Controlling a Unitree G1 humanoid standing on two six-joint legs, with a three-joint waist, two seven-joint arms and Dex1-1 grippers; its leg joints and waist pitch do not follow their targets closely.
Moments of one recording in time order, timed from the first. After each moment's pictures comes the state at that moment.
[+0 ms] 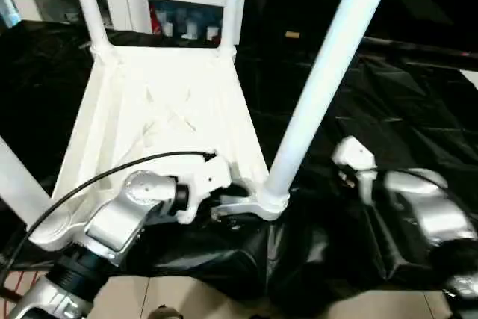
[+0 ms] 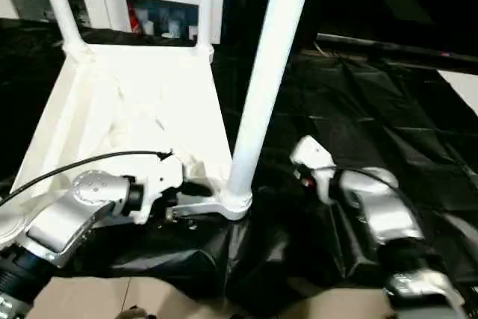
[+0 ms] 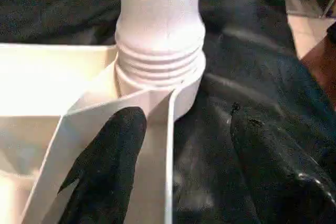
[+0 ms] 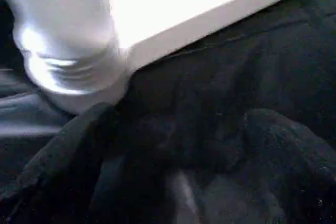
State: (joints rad) left arm -0.39 0.49 -0.41 0.11 -0.16 0.32 -1.04; right arm -0.39 -0.52 0.10 0.42 0.08 0.10 1.15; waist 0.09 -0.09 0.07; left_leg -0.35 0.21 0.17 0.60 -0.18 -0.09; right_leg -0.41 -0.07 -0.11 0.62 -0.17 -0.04
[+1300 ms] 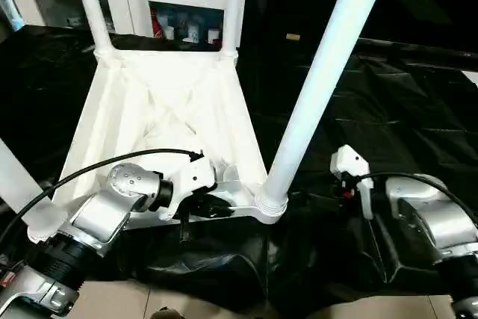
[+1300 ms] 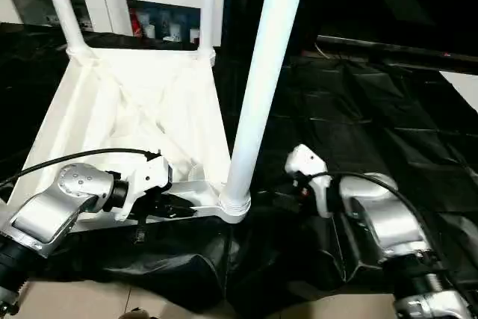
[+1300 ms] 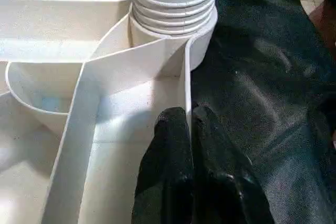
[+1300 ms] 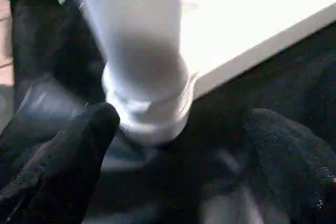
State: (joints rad) left arm -0.42 0.56 -0.41 0.17 -0.12 0.31 -1.15; right arm -0.36 -0.50 0.15 0.23 0.16 0.33 1.17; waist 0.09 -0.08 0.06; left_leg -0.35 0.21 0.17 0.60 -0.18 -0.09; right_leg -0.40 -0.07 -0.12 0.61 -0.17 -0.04
